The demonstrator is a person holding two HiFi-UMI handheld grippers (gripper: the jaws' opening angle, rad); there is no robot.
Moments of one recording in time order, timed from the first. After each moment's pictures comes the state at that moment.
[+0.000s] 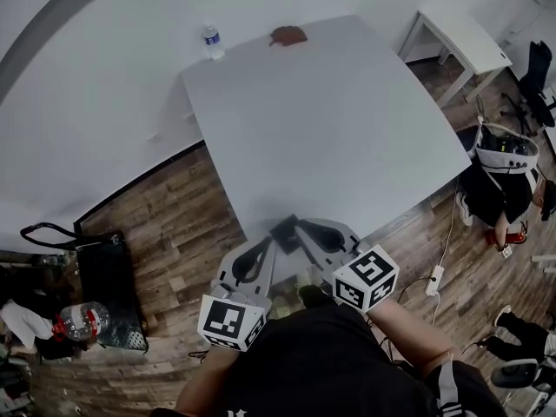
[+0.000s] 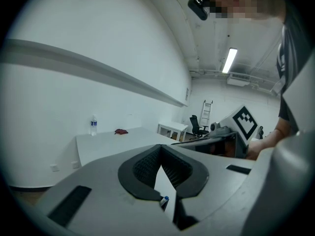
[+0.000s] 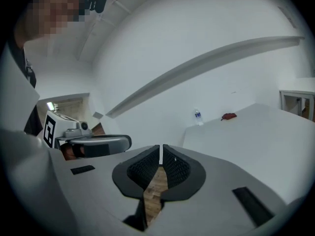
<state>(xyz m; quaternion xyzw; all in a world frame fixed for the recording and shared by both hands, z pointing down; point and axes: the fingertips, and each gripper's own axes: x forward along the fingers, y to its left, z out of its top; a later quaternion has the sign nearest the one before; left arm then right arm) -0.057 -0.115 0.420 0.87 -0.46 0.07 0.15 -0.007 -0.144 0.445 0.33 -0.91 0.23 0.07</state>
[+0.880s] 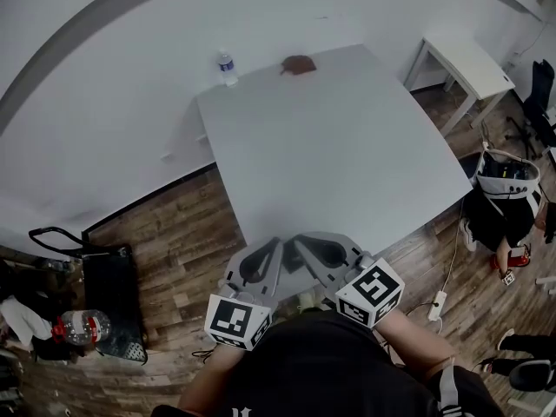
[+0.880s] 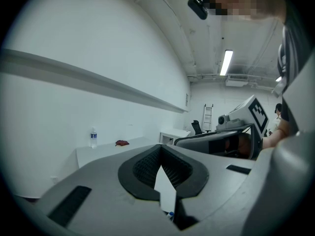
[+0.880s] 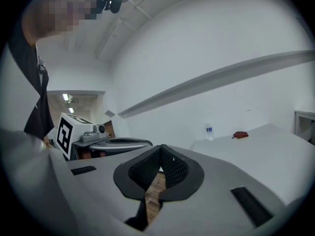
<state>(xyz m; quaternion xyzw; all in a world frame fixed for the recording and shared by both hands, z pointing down) -0.048 -0.137 0.390 0.87 -0.48 0.05 0.10 -0.016 -0.142 0.387 0.28 -0.95 0.14 0.06</state>
